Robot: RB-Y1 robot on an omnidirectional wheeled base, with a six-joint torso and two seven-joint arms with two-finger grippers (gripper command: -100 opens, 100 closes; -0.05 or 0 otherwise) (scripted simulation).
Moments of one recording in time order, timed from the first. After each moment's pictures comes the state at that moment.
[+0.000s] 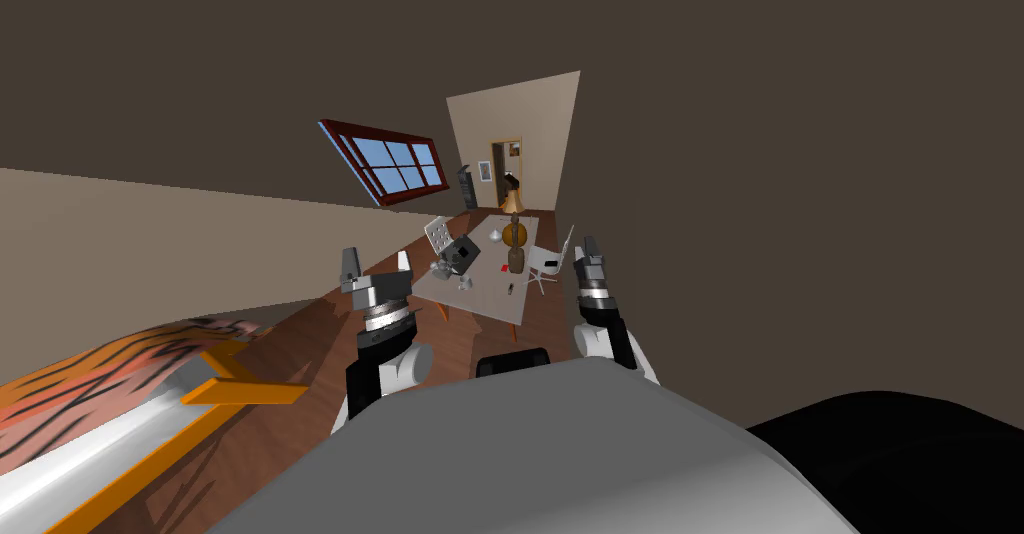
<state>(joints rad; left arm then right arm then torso) 0.46 0.01 -0.03 -2.27 0.12 -0.54 0.12 0.50 0.00 0.03 -2.20 -0.01 -0.44 0.17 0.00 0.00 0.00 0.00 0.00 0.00</state>
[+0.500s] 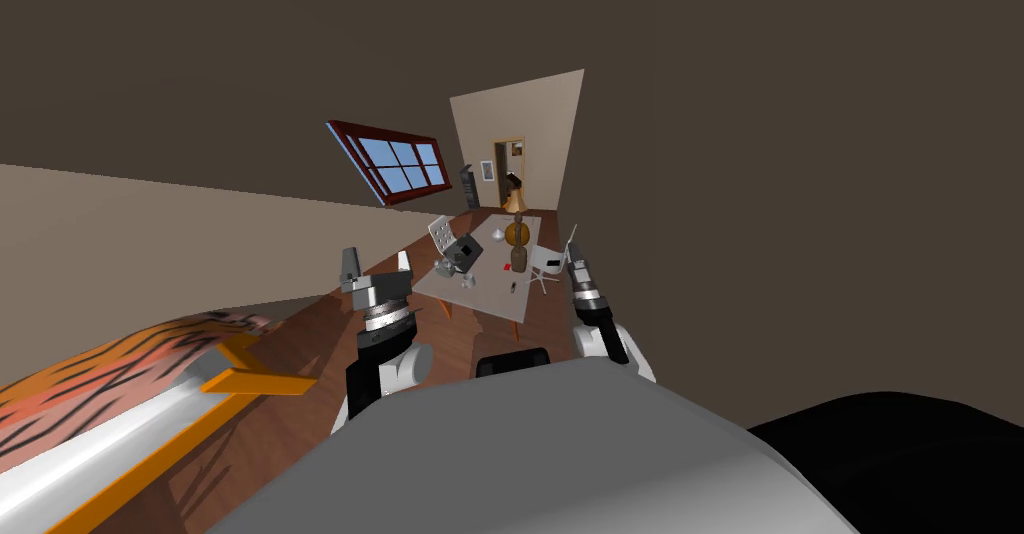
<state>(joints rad) 0.46 0.01 -0.03 -2.27 0.12 -0.54 0.12 0.47 -0.06 0.03 -2.11 0.12 -0.45 0.21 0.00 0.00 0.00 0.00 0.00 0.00</state>
